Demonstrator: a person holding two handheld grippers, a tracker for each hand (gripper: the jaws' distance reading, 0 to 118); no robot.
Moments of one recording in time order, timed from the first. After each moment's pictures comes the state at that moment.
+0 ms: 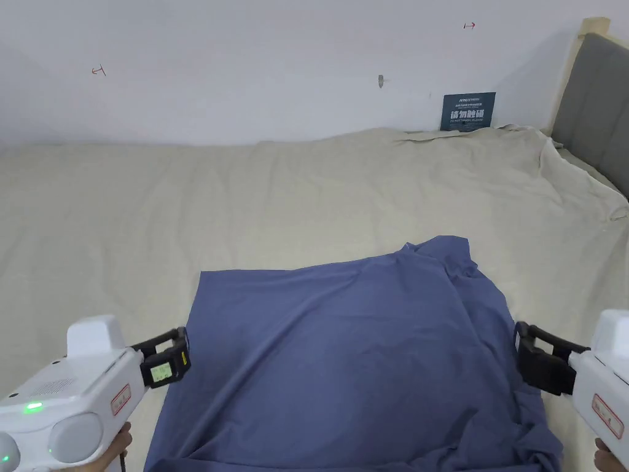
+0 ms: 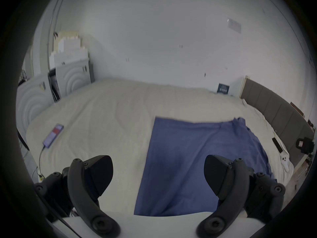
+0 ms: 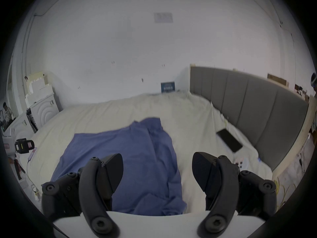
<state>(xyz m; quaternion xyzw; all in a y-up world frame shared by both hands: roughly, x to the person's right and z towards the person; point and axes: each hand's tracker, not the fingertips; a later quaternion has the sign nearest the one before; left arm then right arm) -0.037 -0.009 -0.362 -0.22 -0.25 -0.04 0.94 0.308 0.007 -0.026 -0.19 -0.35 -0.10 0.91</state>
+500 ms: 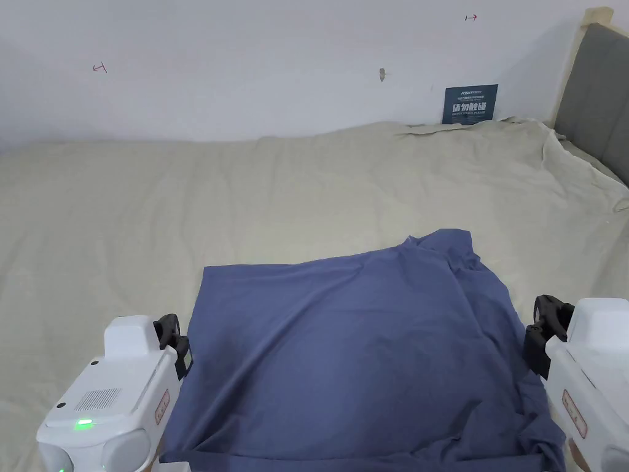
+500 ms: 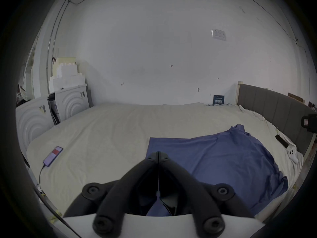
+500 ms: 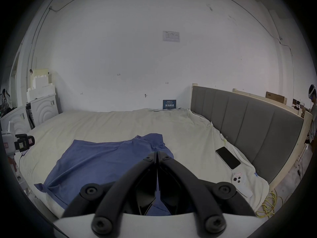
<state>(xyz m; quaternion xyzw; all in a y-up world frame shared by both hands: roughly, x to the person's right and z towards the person) -0.025 -0.035 -0.341 -0.17 -0.27 -0.05 0.95 0.285 0.006 -0.035 -0.14 -0.36 -0.04 0.92</state>
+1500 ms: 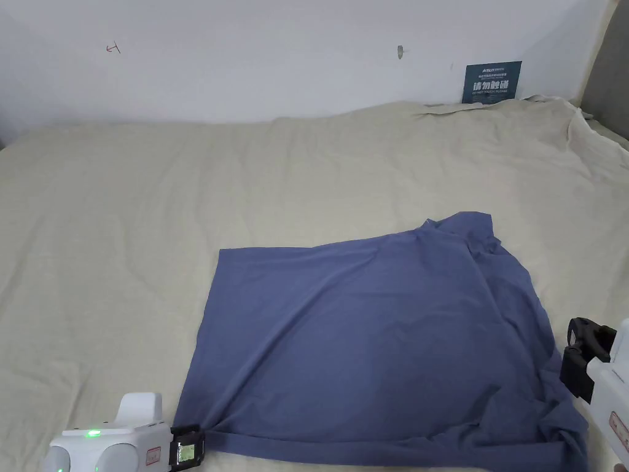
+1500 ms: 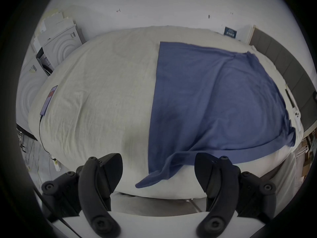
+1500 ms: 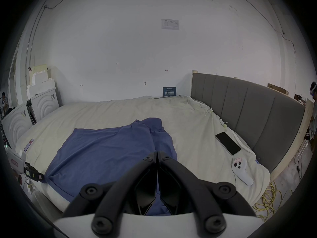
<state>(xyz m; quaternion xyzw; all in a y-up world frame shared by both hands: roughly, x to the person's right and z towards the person) -0.074 -0.131 -0.363 -0.48 -0.23 -0.16 0.83 0.288 -0.015 -0.021 -0.19 -0.35 -0.08 0.91</state>
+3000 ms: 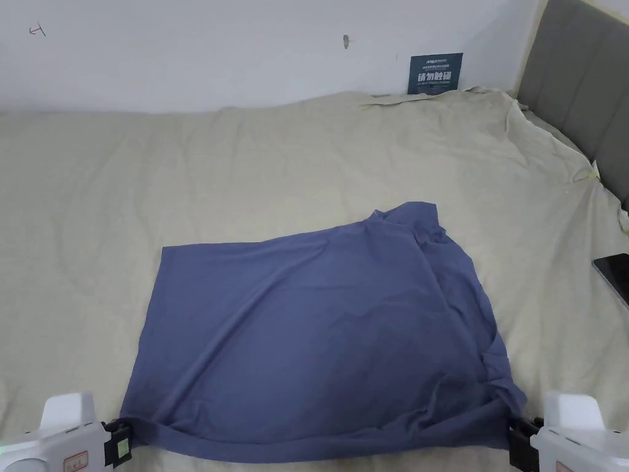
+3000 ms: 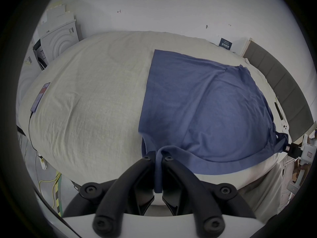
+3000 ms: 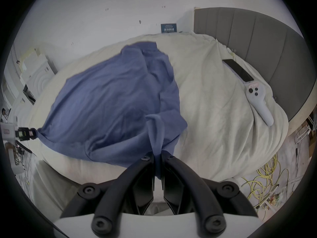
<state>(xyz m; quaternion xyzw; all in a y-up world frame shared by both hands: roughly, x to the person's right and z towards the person) -0.075 -0.107 -0.372 -0.46 -0.27 -0.09 0.84 0.320 -0.113 0.017 -0.39 -0.30 -0.20 0.85</state>
